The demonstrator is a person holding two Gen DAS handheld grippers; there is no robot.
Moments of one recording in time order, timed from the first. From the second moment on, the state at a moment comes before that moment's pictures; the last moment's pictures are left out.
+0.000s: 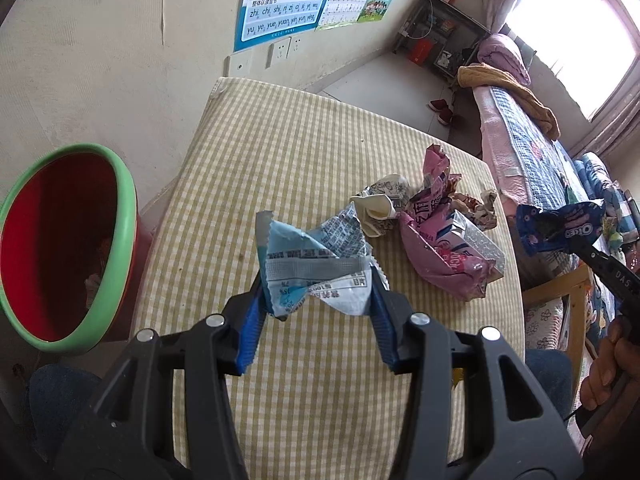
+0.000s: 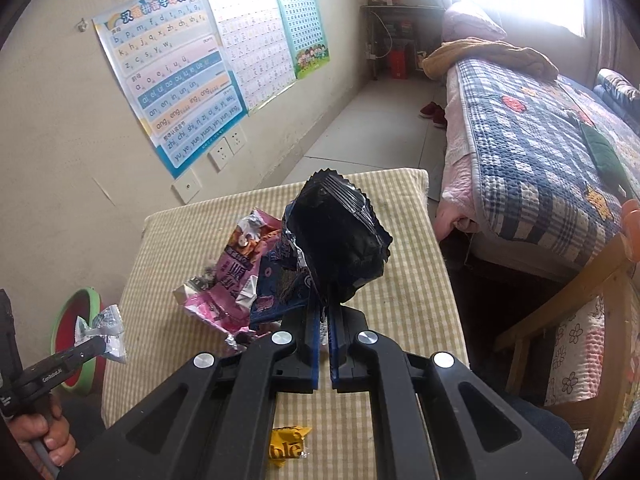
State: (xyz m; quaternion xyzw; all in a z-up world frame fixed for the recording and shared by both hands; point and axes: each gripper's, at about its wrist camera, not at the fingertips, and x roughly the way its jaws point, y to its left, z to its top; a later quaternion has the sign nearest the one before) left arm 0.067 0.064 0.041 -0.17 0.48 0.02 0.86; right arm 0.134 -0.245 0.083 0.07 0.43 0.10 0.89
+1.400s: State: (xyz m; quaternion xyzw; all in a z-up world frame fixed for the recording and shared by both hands) left arm -0.066 0.285 0.065 -0.30 0.39 0.18 0.85; right arm 0.070 0.106 0.113 -0.09 0.40 0.37 0.83
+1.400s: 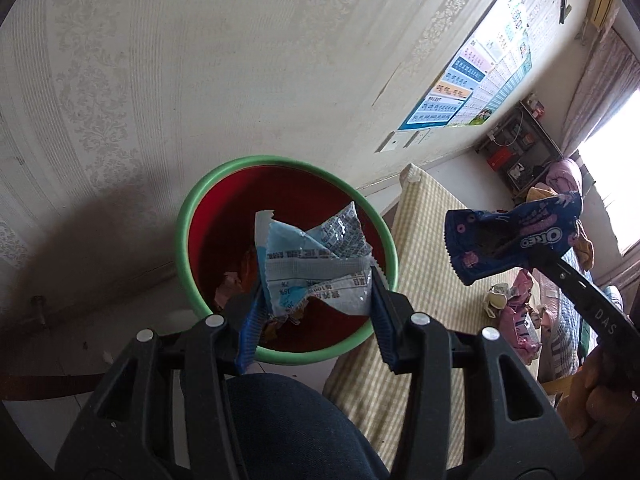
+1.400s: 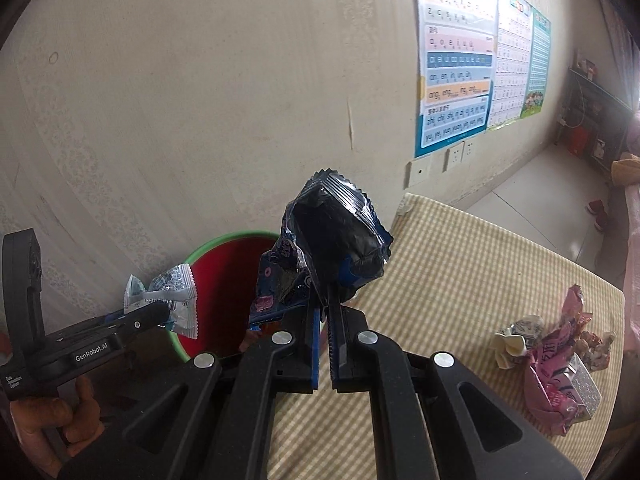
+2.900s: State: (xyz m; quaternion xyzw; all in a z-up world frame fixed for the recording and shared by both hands) left arm -0.050 0.260 0.076 -0.29 0.38 0.17 0.86; right arm 0.056 0.087 0.088 -0.10 0.43 0.36 0.82
